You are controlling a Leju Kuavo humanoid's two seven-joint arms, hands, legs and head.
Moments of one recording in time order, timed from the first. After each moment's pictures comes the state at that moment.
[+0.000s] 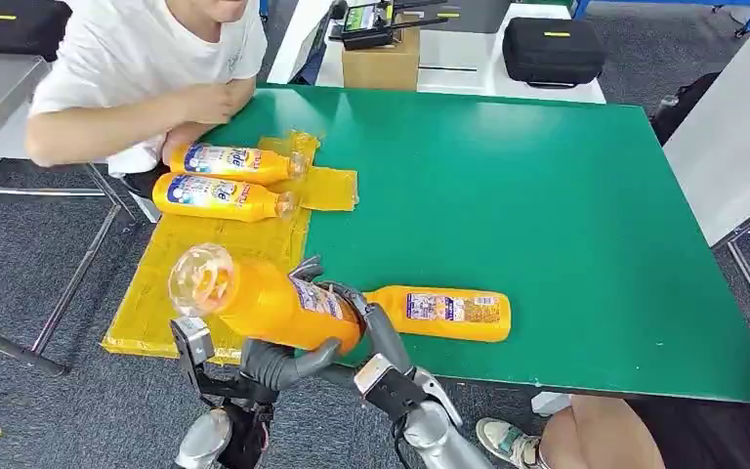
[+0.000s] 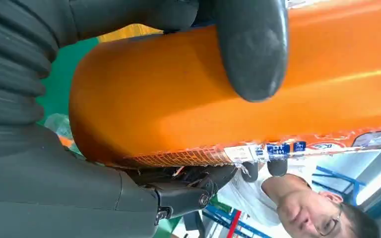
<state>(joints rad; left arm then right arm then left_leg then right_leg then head) 0.02 -0.19 -0.37 -1.42 0.27 -0.09 -0.43 -0.23 0.24 0.65 -0.99 0.37 -0.05 -0.68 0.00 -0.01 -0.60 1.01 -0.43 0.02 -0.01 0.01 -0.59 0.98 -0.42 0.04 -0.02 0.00</state>
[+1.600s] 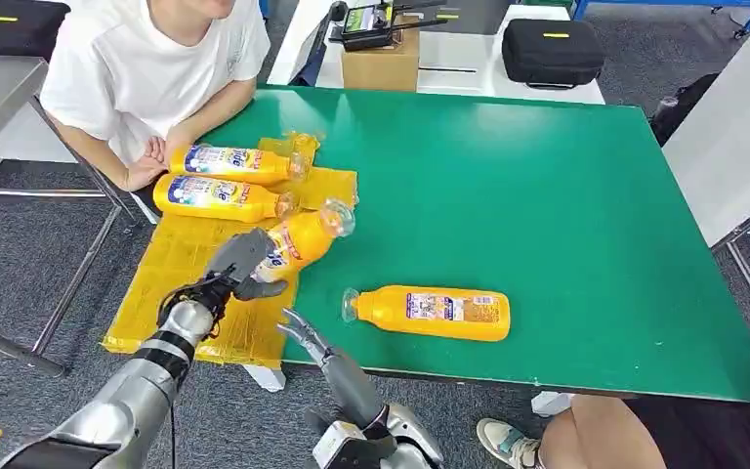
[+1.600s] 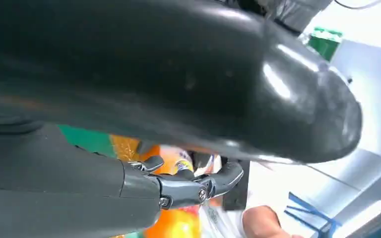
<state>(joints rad) -0.58 -0.01 -0.12 -0.61 -0.60 0.06 -0.21 -0.15 0.22 0.83 -1.05 0.39 -0.16 -0.70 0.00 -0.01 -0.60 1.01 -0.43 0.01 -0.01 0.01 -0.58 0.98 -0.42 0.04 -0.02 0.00</state>
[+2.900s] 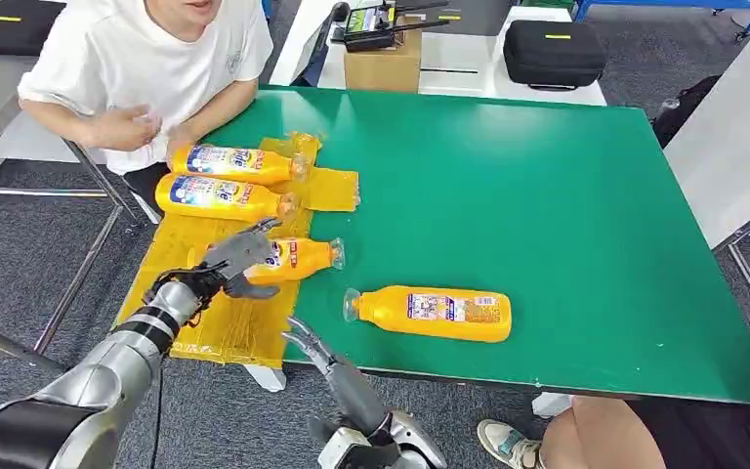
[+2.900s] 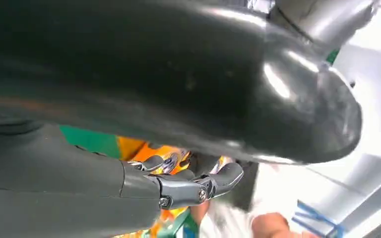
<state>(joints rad) -0.68 0.03 -0.15 -0.46 -0.65 -0.16 -0.45 -0.14 0.19 0.86 -1.04 0.35 -0.19 -0.70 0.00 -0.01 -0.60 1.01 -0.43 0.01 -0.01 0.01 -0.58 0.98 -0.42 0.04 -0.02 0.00</state>
